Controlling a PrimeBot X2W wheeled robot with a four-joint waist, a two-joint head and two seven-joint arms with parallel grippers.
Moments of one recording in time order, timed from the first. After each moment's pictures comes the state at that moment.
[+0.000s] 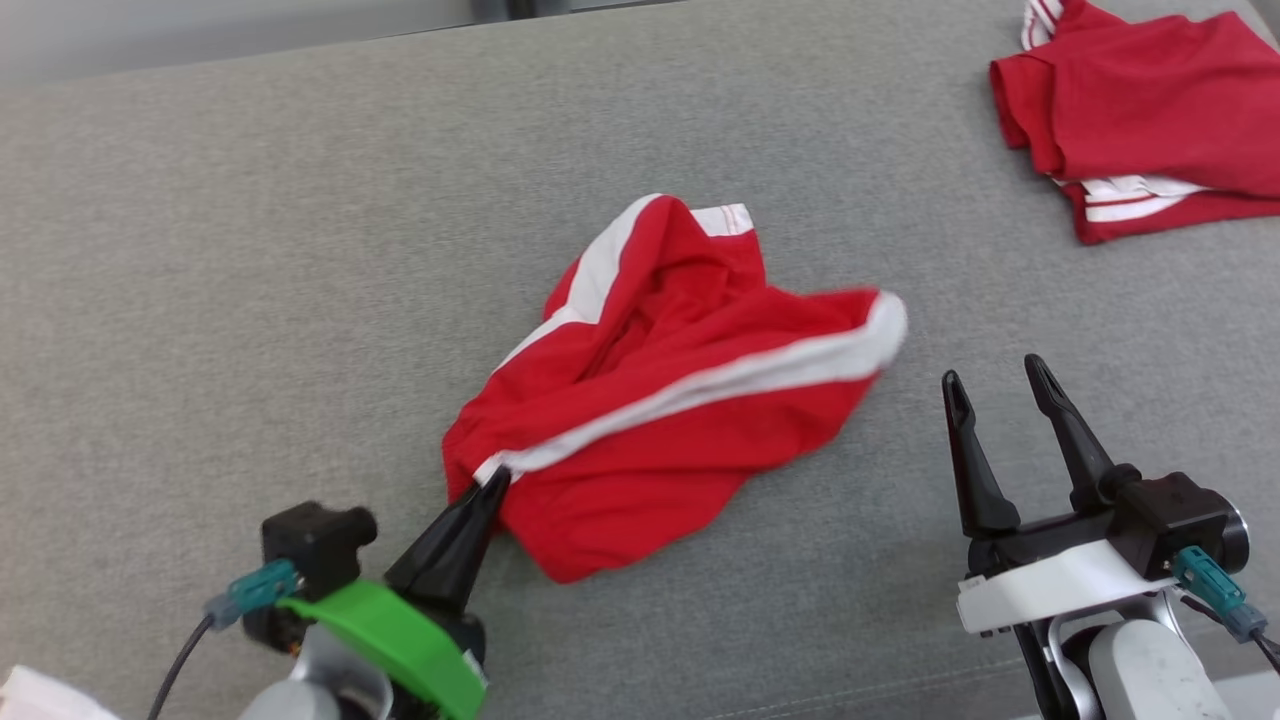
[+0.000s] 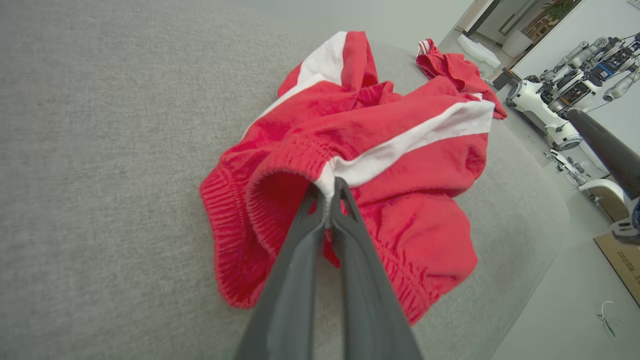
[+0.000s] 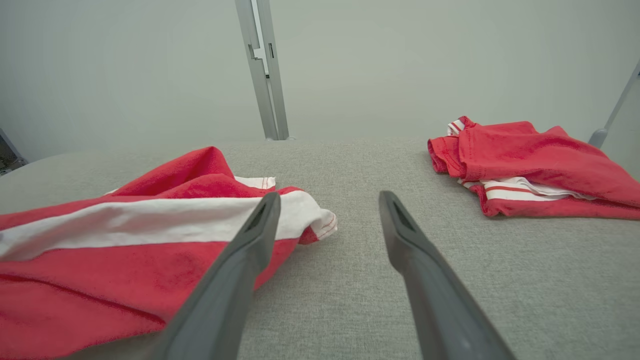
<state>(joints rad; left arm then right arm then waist) -0.15 0.35 -0.52 0.06 -0.75 -0.10 -0.05 -0.06 -0.10 0.07 0.03 0.15 0.13 -0.26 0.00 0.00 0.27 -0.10</state>
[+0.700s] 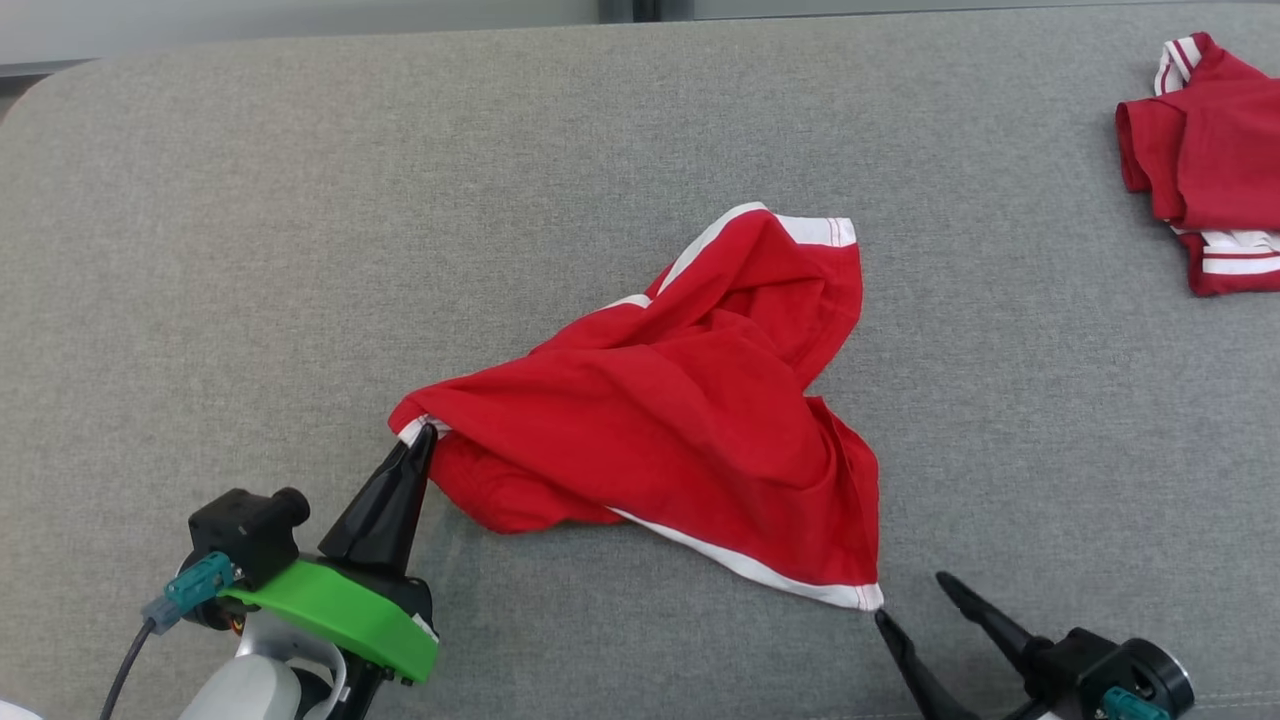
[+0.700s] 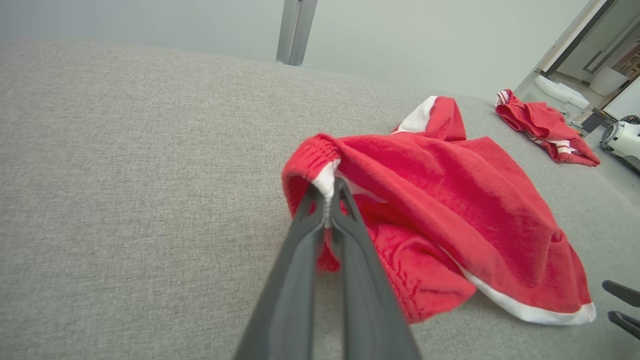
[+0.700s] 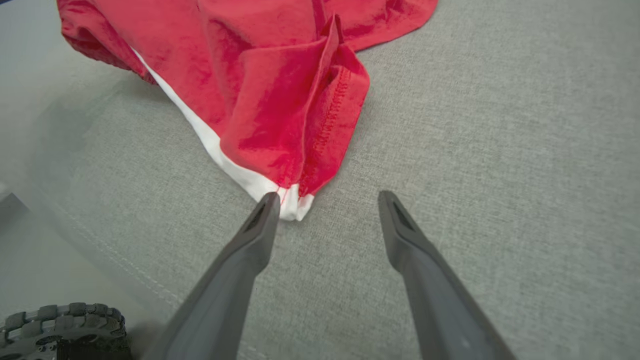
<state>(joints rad) -0.17 0.39 -0.47 0.09 -0.71 -0.06 -0.15 0.10 -0.39 0.42 0.12 0.32 0.13 -0.26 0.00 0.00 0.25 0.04</state>
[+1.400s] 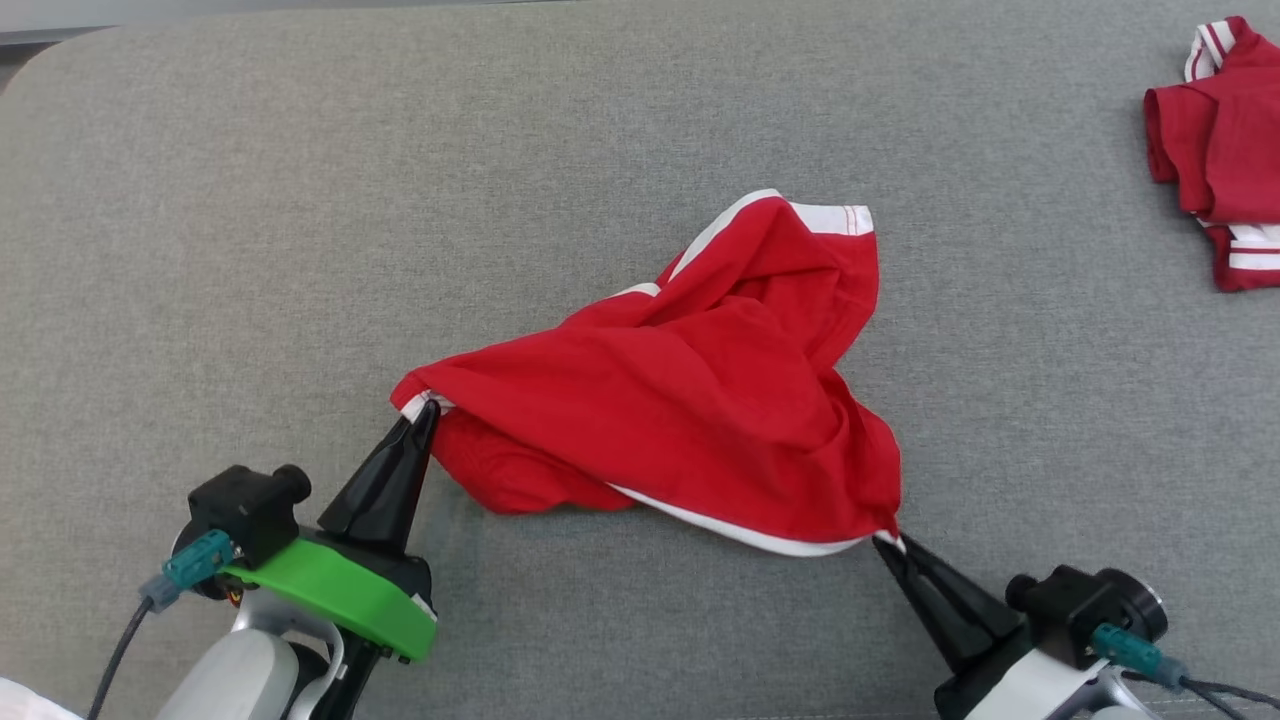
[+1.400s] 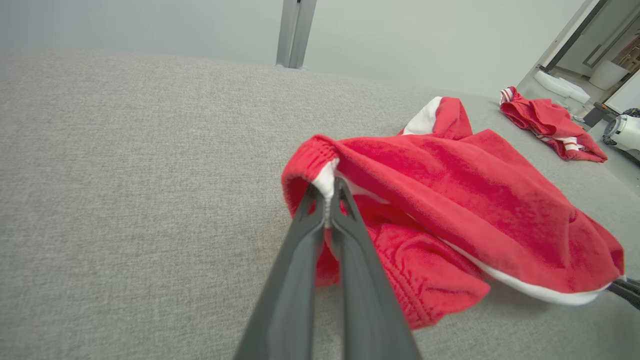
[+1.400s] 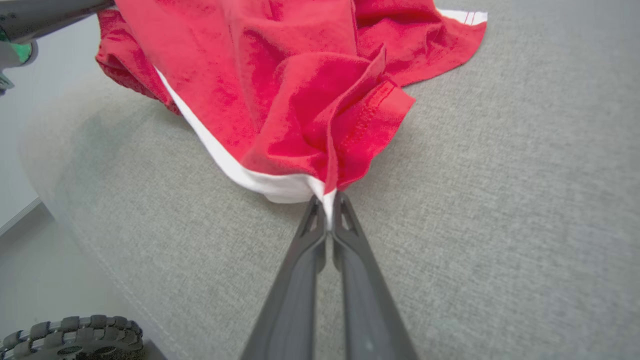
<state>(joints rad) -0.22 0.39 -0.49 0.12 -0.69 -0.08 -0.17 -0.03 -0.42 0.52 0.13 0.39 0.13 -0.26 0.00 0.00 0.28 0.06</state>
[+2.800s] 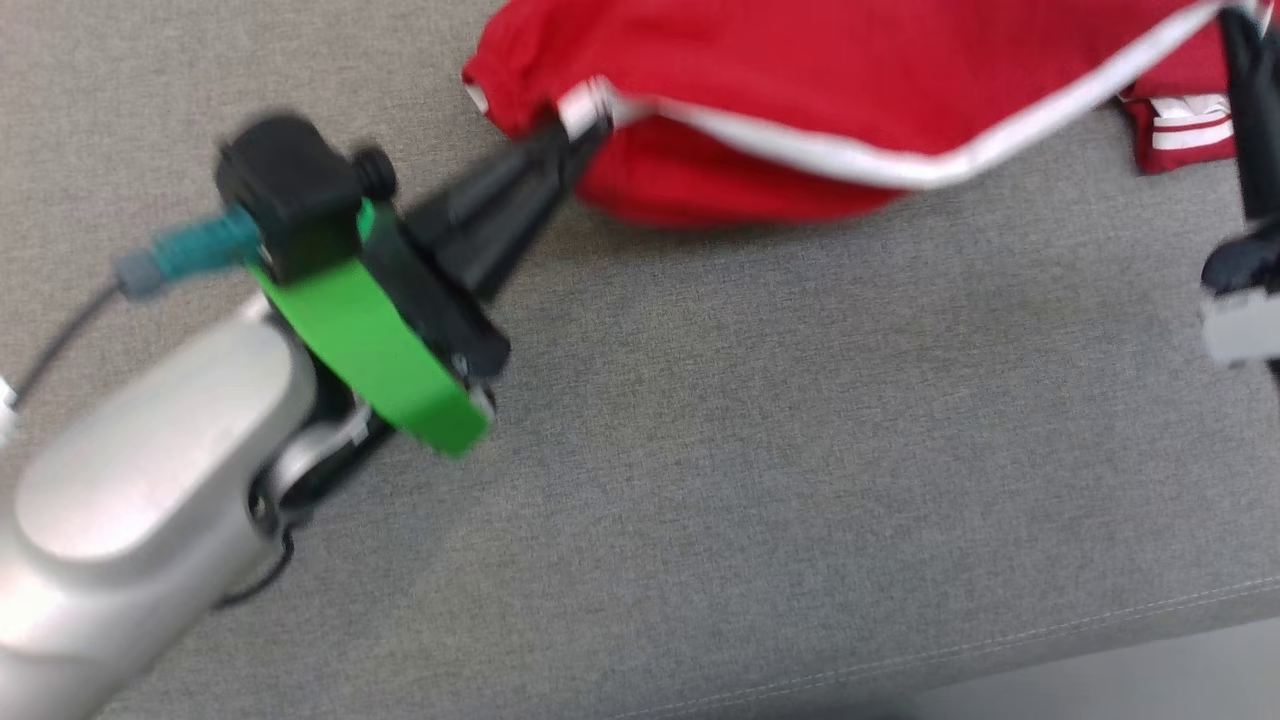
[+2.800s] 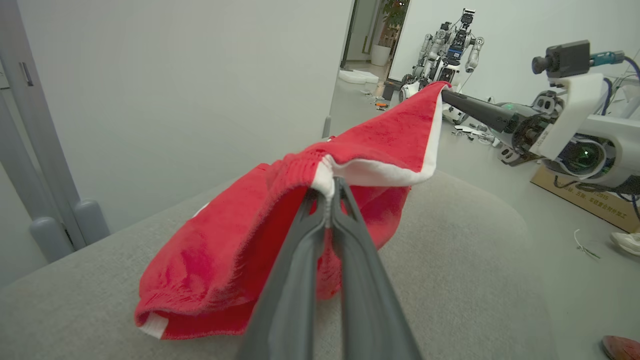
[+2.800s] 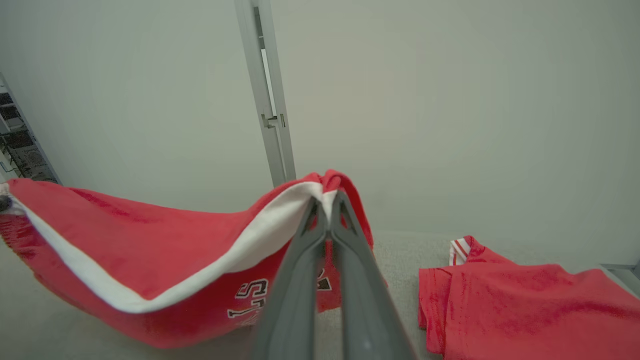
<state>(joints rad) -1.03 0.62 -1.06 0.00 -1.00 -0.13 -0.21 -0.53 -0.67 0.25 -0.01 0.77 0.13 -0.26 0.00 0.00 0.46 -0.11</state>
